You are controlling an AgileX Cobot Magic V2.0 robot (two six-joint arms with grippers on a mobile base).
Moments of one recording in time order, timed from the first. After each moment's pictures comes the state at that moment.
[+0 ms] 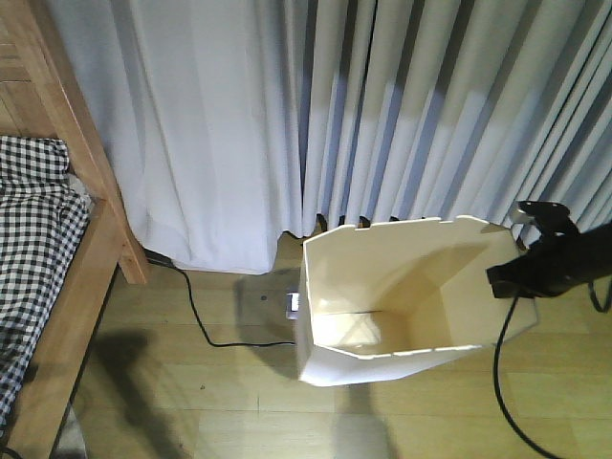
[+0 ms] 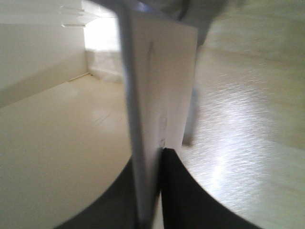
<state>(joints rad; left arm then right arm) 0.01 -0.02 0.03 0.03 0.08 0.00 -0.27 2.15 -0.99 0.91 0.53 -1.22</state>
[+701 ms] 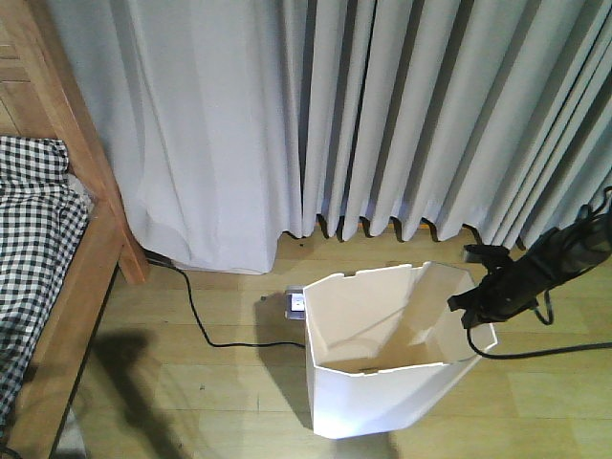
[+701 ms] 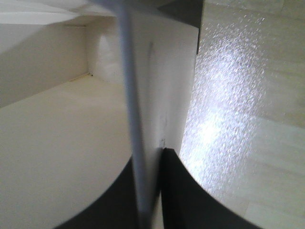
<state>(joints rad) 0.01 -0.02 0.03 0.03 0.08 0.00 -0.21 2.76 -1.52 0.63 0.52 -0.92</state>
